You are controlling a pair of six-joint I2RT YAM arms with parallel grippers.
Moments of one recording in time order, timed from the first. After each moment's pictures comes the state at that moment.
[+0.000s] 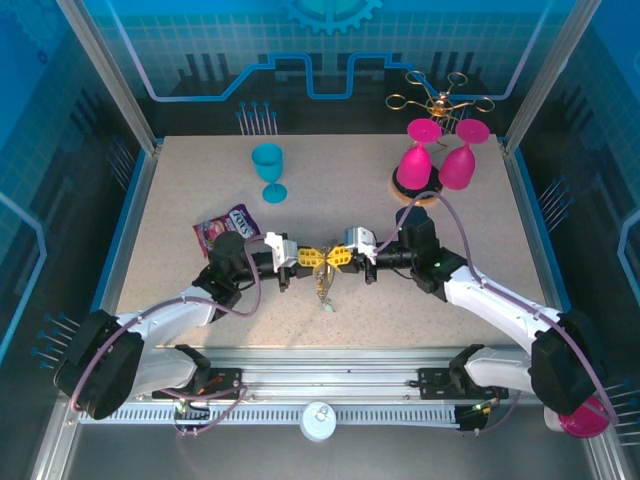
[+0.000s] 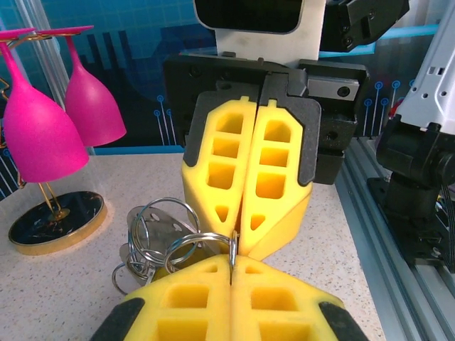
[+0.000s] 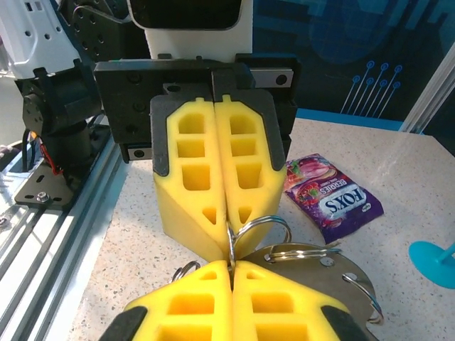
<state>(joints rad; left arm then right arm) -0.50 1.20 0.45 0.73 0.84 0.13 0.58 1.21 0.73 0.10 -0.84 -0.48</state>
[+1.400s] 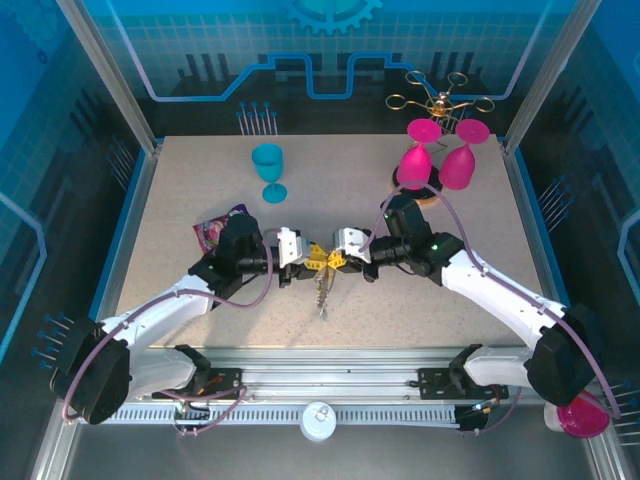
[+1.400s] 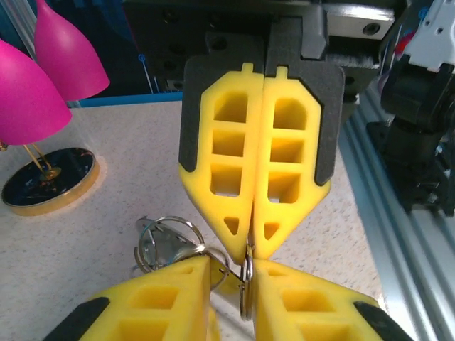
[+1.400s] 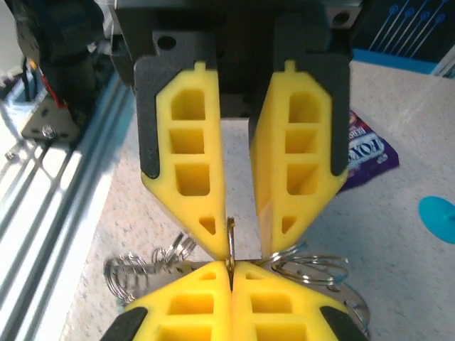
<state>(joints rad) -0.52 1.18 0.67 0.16 0.81 0.41 0.63 1.27 0.99 -0.41 -0.68 -0.74</state>
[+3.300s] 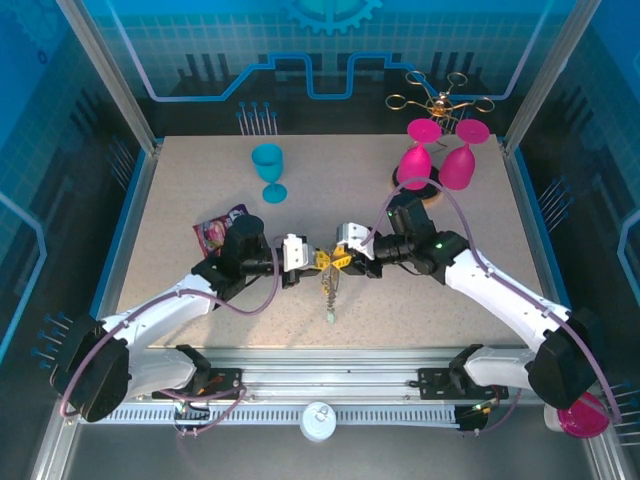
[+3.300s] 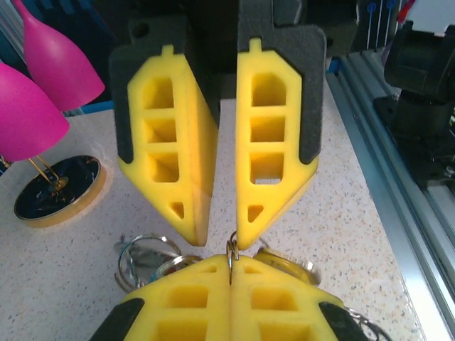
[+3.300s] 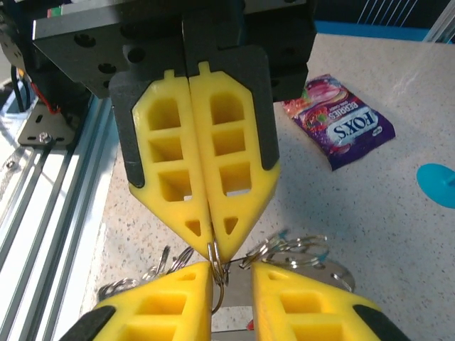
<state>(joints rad) -0.56 1.18 0.64 0.20 0.77 0.48 0.58 1.23 0.93 -0.37 -0.71 -0.61</state>
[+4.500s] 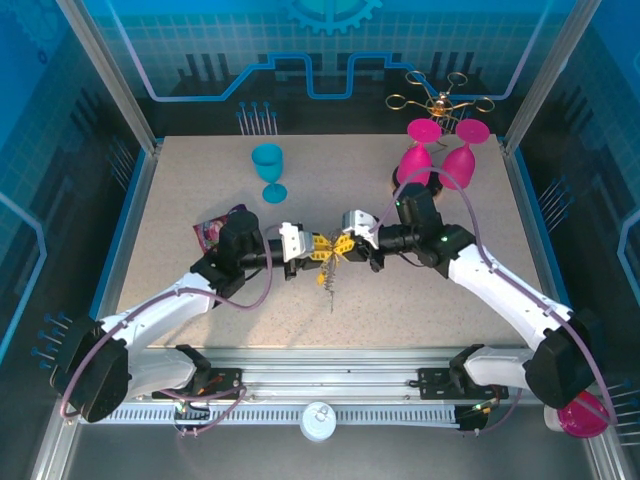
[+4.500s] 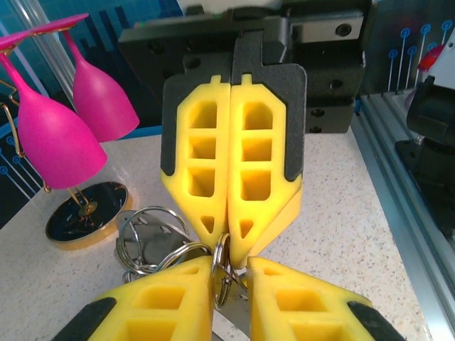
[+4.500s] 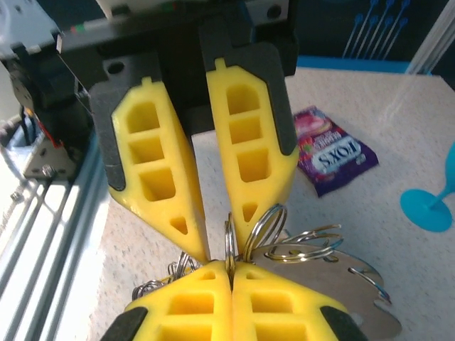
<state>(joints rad) -0.55 1.18 0.68 0.26 0.74 0.40 0.55 1.26 1.02 -0.41 -0.76 -0.62</state>
